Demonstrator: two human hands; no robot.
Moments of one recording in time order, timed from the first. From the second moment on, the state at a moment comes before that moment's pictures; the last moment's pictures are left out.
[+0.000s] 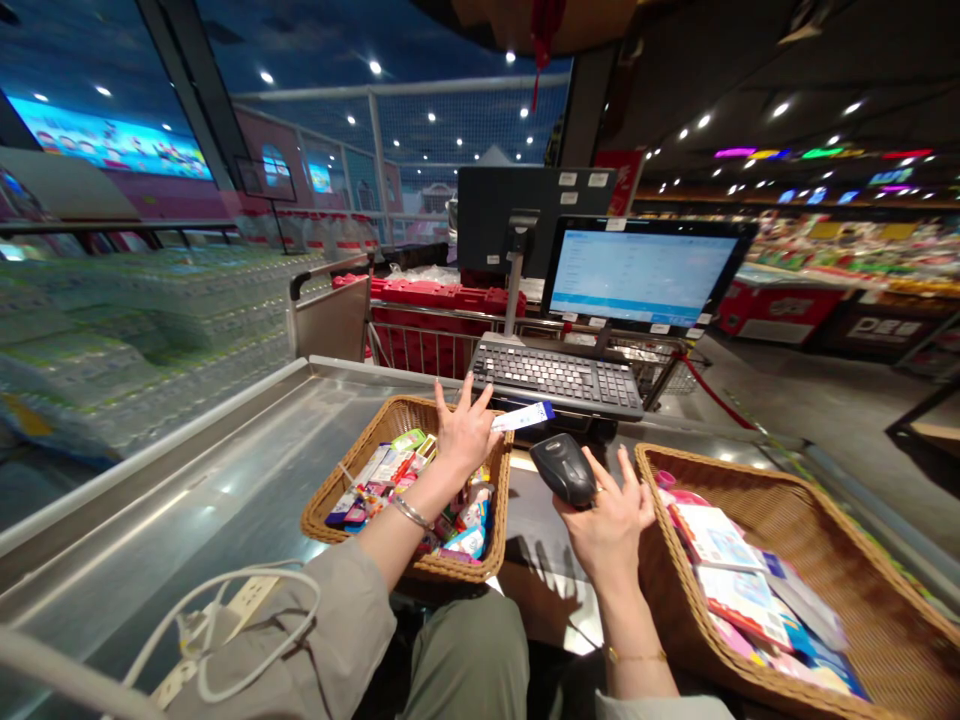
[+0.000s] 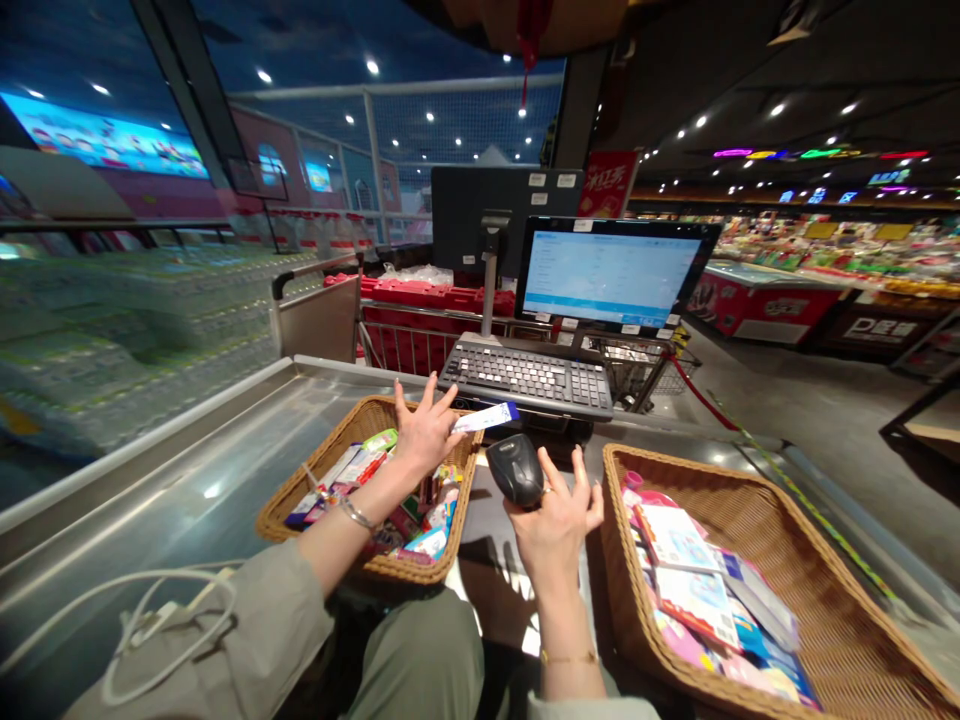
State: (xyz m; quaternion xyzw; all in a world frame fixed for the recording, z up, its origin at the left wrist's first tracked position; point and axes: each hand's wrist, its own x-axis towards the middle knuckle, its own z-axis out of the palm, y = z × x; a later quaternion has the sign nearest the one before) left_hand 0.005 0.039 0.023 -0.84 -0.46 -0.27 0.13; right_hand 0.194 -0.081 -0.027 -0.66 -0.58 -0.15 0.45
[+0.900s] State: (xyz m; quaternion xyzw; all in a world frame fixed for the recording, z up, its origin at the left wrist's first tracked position) left_hand 0.022 0.030 0.036 -0.84 -0.42 -0.32 0.16; right_hand 0.214 -0.098 -0.014 -0.65 -0.54 -0.21 0.49
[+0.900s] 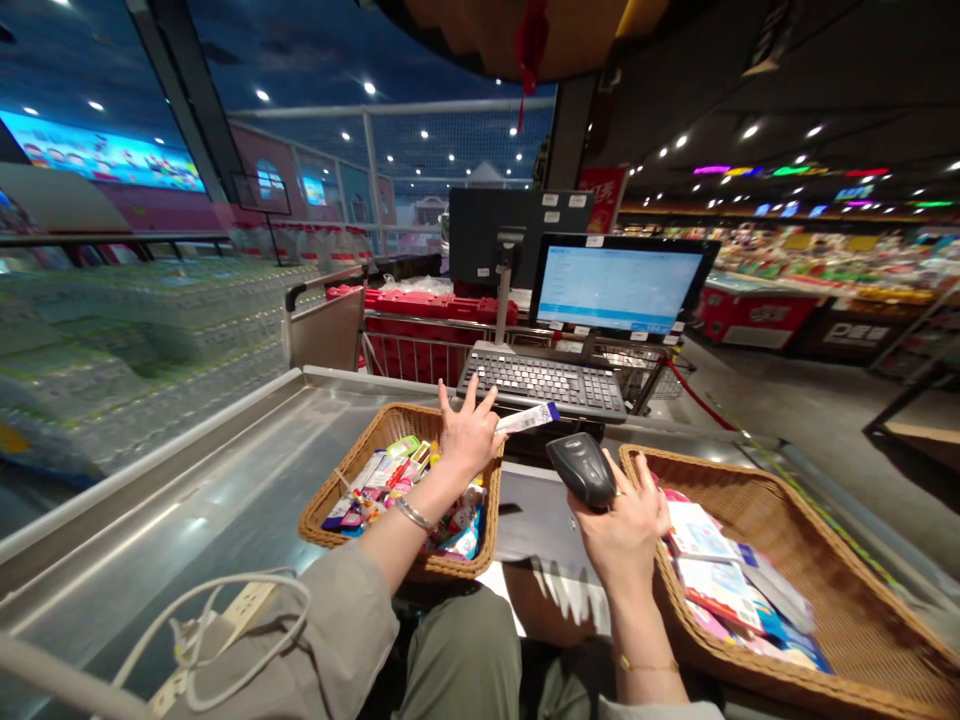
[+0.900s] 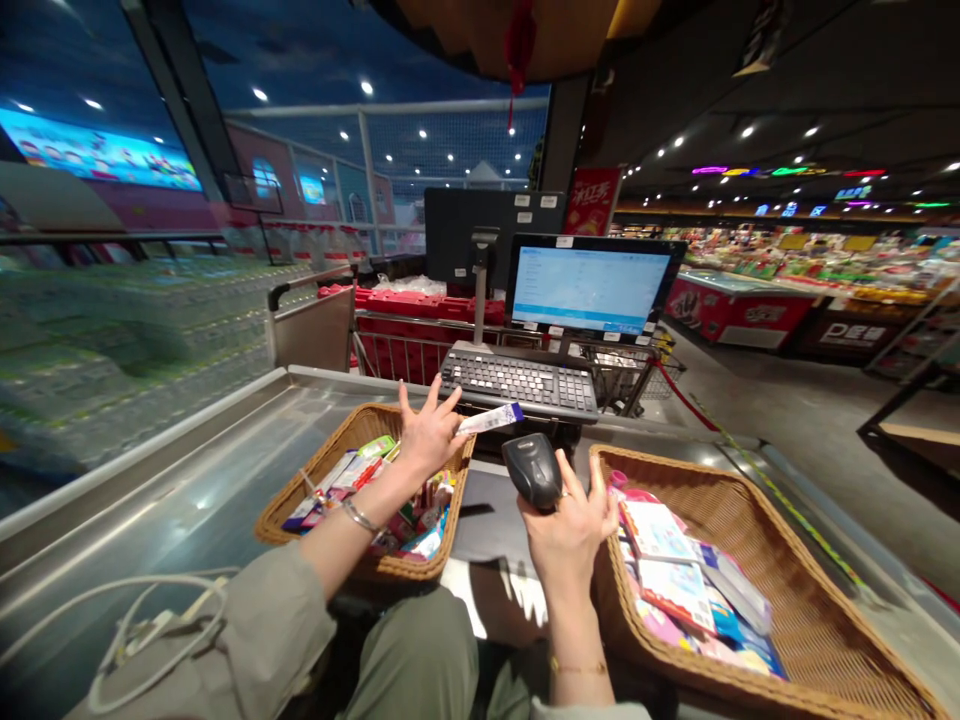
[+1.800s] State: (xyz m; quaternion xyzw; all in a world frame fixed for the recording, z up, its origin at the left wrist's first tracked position) left_hand 0.092 0.003 0.045 -0.87 -0.35 -0.31 0.14; right_hand 0.280 -0.150 0.001 -0.71 -0.38 -0.22 0.55
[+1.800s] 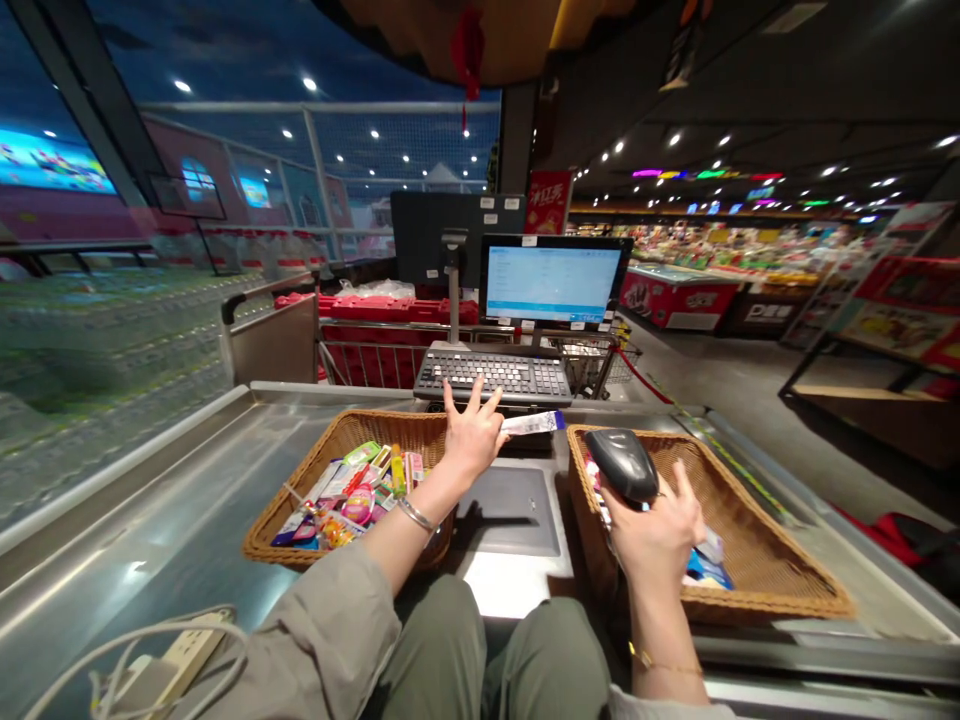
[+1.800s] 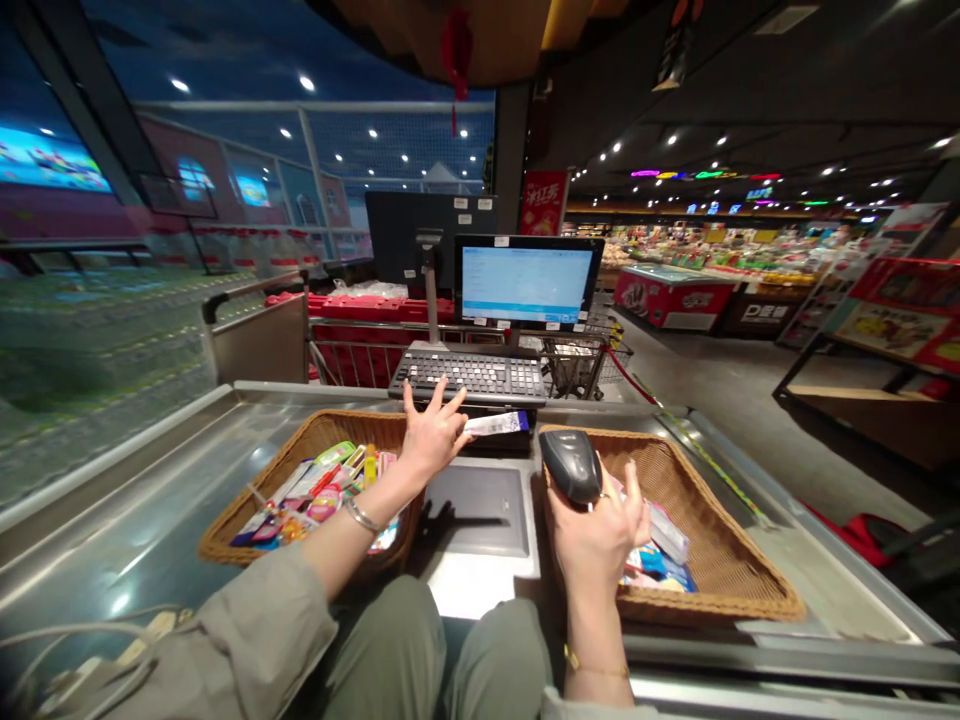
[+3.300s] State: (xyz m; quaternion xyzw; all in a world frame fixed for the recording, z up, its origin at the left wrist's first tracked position) left_hand 0.202 -0.020 0.016 -0.95 -0.06 -0.25 0.20; right_hand 0.360 -0.204 -0.011 -0.75 -0.24 -0.25 0.56
